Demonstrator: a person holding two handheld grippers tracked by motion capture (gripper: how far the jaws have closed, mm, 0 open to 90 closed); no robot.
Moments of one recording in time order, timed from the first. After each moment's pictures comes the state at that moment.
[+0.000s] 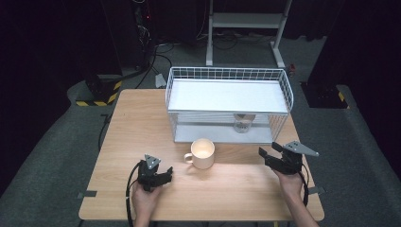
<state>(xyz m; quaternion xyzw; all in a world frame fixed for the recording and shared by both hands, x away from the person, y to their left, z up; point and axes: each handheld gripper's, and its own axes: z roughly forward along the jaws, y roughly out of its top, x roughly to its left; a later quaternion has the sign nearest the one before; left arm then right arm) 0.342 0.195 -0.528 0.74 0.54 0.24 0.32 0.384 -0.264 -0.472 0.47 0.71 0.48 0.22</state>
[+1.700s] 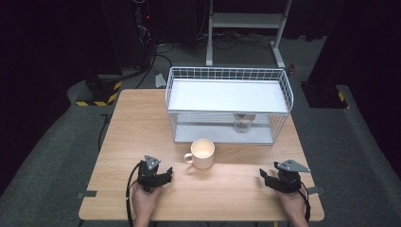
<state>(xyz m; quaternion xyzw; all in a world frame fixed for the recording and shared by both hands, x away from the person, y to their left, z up) 0.341 0.194 -0.528 0.73 0.54 0.25 0.33 0.349 -0.268 -0.518 0.46 0.77 0.38 0.23</state>
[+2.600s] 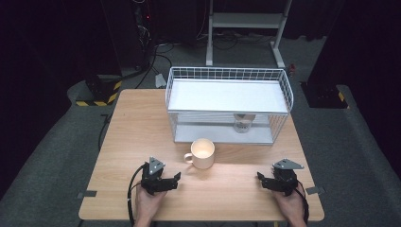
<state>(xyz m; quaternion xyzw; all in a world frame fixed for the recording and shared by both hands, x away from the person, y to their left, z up) 0.322 0.176 -0.508 0.75 0.49 0.21 0.39 0.355 -0.261 -0.523 0.47 0.79 0.33 0.20</state>
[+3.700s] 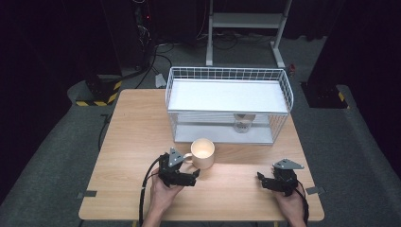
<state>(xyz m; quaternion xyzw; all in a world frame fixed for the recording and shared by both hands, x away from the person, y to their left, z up) 0.344 0.125 -0.477 0.79 0.42 0.20 0.40 0.355 -0.262 -0.524 0.47 0.79 0.33 0.20</state>
